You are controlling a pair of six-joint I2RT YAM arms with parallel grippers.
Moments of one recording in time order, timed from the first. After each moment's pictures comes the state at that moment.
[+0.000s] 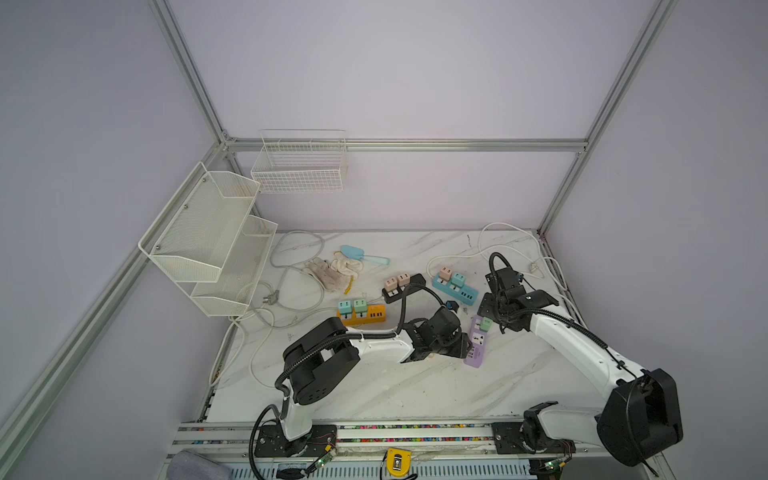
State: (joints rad) left arm -1.05 1.93 1.19 0.01 0.10 -0.78; right arm 0.35 1.29 0.95 -0.77 0.28 0.77
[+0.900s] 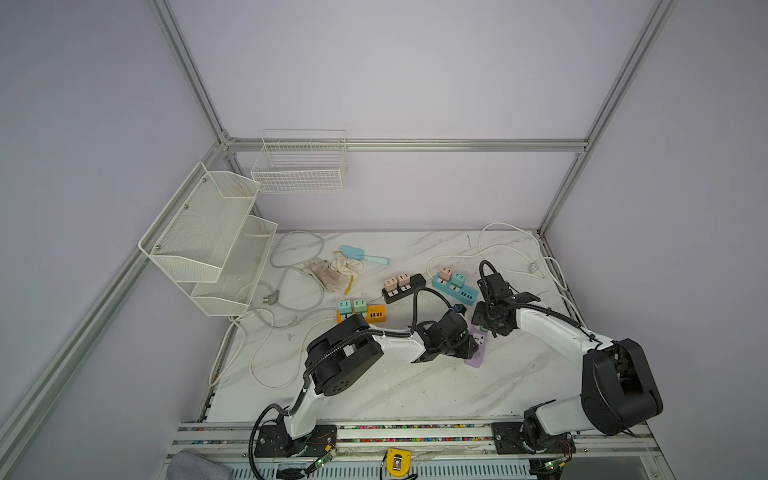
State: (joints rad) left arm -1.06 2.08 1.26 0.12 0.13 -0.79; right arm 0.34 1.44 0.89 -0.64 0.19 0.72
